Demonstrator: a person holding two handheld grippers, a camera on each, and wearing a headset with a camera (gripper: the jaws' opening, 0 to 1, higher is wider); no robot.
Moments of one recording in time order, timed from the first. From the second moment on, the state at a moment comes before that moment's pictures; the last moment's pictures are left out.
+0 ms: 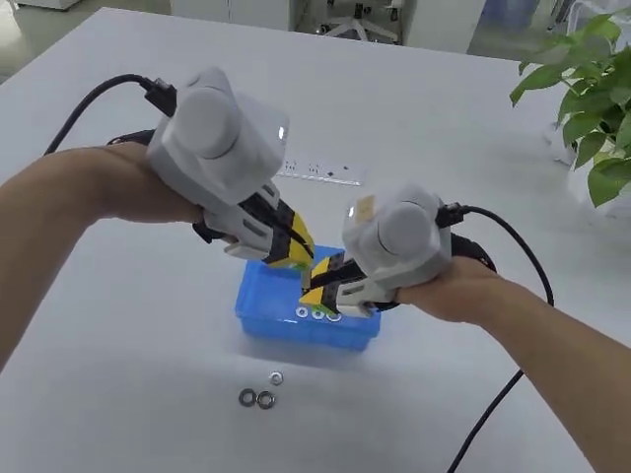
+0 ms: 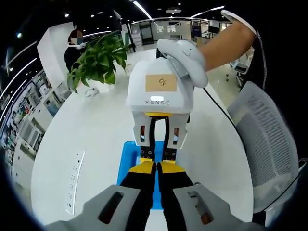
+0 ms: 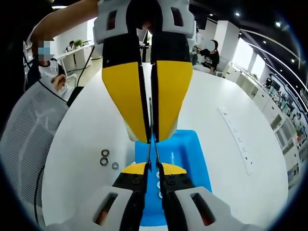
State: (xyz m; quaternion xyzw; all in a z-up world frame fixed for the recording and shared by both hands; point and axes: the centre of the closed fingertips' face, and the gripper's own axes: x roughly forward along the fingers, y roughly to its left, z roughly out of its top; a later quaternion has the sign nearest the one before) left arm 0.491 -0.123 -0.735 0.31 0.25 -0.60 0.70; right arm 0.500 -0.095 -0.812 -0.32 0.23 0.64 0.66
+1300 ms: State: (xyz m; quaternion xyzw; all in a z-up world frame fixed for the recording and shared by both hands) left arm 0.436 -0.117 -0.750 0.31 0.27 -0.60 0.69; right arm 0.442 -0.090 -0.824 -0.31 0.23 0.66 0.64
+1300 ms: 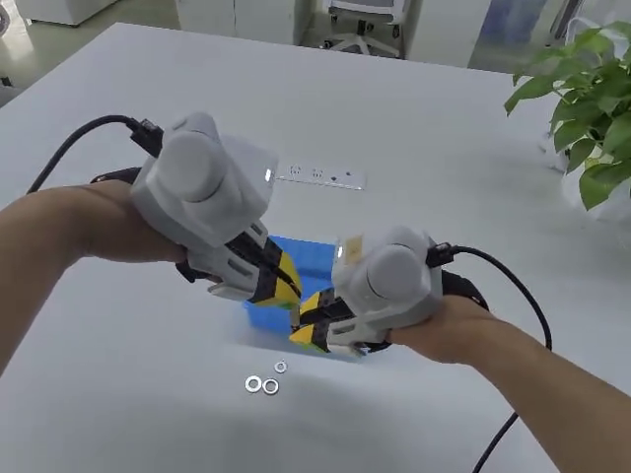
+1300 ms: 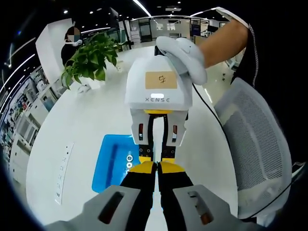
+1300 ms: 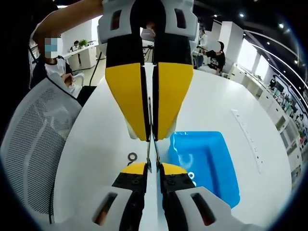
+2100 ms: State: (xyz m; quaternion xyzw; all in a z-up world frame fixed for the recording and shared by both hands) left arm 0.426 -0.109 -0.775 0.29 0.28 -0.61 0.68; right arm 0.430 -0.081 -0.849 -0.30 0.24 0.67 0.64
